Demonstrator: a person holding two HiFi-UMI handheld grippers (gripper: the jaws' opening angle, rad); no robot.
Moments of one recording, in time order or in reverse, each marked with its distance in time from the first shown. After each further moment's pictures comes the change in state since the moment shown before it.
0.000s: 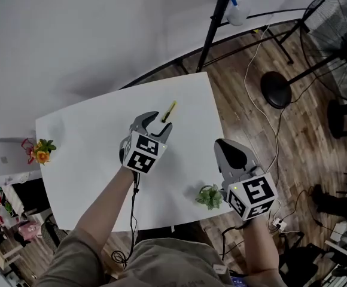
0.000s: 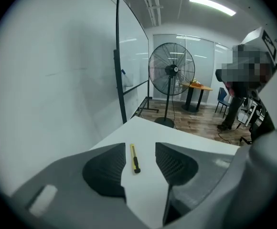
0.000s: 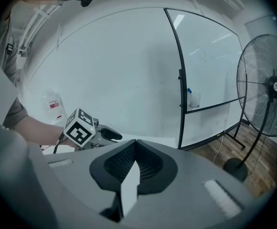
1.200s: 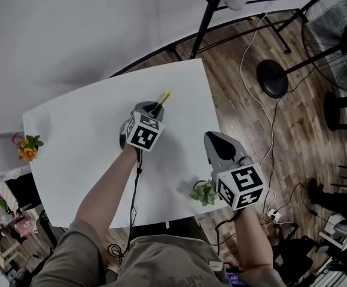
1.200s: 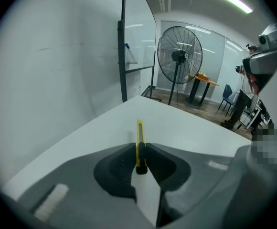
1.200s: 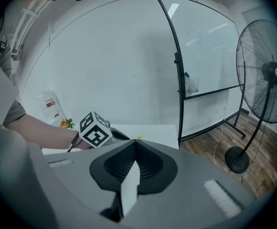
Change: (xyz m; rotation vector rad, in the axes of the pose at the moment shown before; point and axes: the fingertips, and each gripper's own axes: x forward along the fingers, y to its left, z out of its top) left arm 0.081 0.007 -0.054 -0.065 0.136 -0.006; right arm 0.032 -0.011 -0.048 0.065 0.087 -0.005
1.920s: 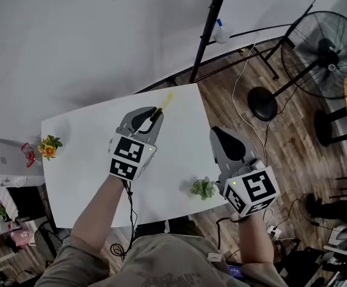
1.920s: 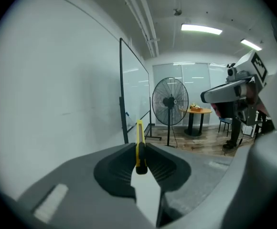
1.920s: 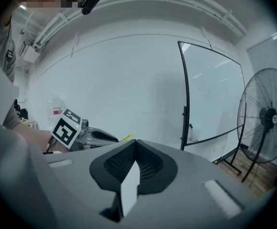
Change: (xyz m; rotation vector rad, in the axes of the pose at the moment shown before) left arm -0.242 -0.032 0.128 0.059 -0.462 0.050; right arm -0.123 0.070 0.135 -0.188 -0.310 -0.016
